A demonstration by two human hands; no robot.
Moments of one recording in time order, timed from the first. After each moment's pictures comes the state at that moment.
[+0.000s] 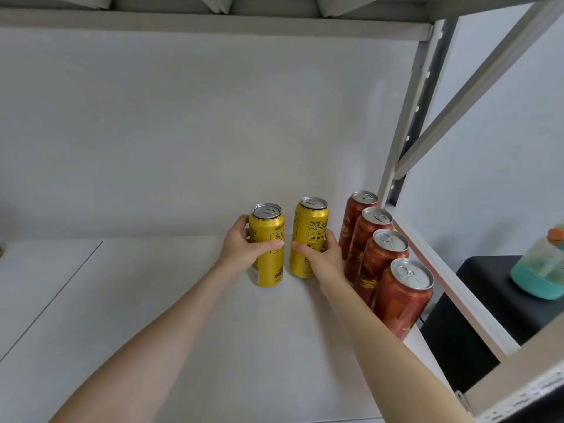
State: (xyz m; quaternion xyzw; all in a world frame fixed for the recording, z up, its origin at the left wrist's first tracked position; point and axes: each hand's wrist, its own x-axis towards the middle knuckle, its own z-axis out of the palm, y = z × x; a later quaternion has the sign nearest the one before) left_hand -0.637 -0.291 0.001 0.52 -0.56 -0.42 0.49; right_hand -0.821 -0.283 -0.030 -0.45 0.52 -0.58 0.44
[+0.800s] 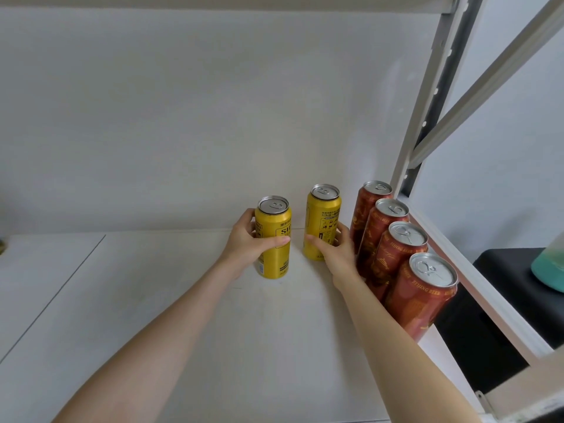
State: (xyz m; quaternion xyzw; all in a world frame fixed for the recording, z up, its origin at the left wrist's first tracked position) left_hand -0.630 -0.299 -0.006 0.48 -0.57 -0.46 0.48; right_hand -0.828 -0.303 -0.046 -0.41 0.54 -0.59 0.44
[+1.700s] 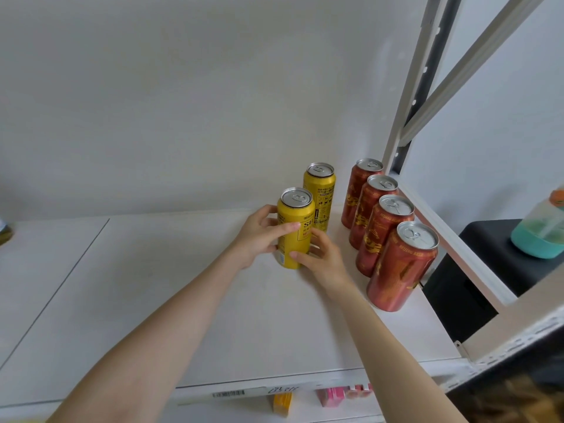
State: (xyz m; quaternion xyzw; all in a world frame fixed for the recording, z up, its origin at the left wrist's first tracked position) left_hand -0.646 -0.262 -0.001 0.47 -0.56 -0.56 0.40; right_hand -0.807 -0.224 -0.056 -0.50 0.50 -0.53 0.47
